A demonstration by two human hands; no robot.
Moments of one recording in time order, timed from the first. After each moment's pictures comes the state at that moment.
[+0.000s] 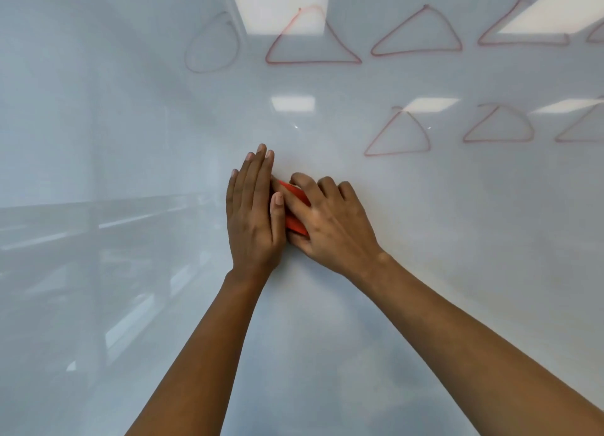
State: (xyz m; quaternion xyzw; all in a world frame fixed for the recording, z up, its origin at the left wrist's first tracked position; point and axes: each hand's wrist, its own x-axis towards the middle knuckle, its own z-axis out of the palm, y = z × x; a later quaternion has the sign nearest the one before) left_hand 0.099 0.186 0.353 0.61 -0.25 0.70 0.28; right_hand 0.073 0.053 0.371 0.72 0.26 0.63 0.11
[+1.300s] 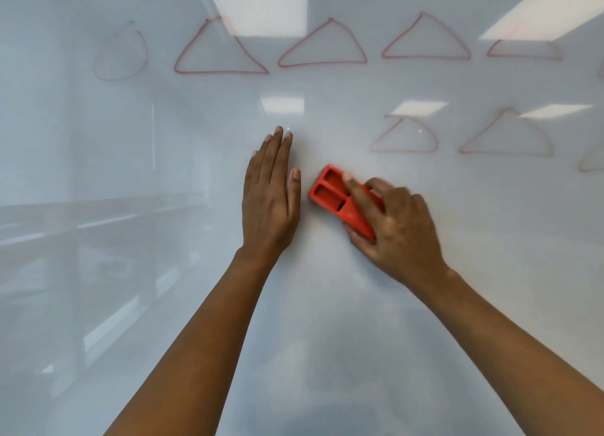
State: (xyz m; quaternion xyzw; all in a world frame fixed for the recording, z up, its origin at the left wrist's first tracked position) left_hand 0.090 0.046 0.392 0.66 -0.24 0.66 0.27; right_hand 0.068 -0.148 0.371 0.71 0.20 0.67 0.08
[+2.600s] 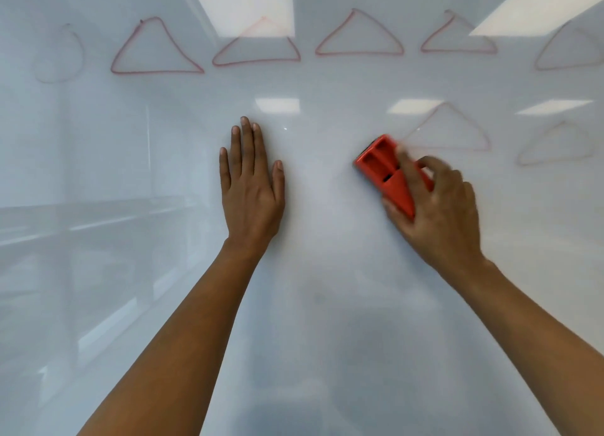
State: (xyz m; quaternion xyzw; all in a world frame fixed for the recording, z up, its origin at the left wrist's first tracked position) left_hand 0.101 -0.017 0.399 0.72 -0.08 0.67 0.16; right_hand 0.061 -0.268 0.383 0.73 0.11 0.68 0.01
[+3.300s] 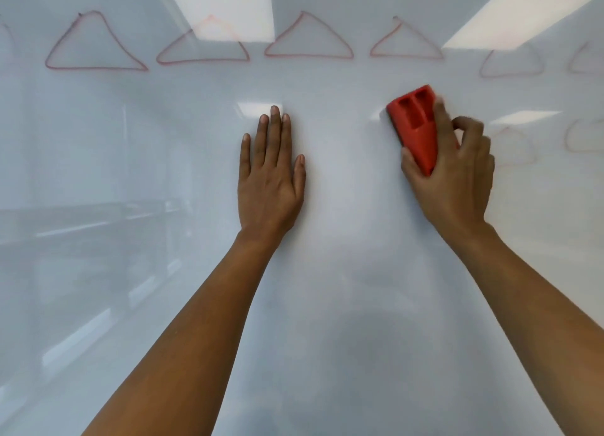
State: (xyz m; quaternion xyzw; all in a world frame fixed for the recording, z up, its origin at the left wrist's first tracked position) left_hand 0.108 -0.105 0.413 0.71 -0.13 0.69 0.11; right_hand 0.058 -0.335 0.431 0.71 0.01 0.70 -0.10
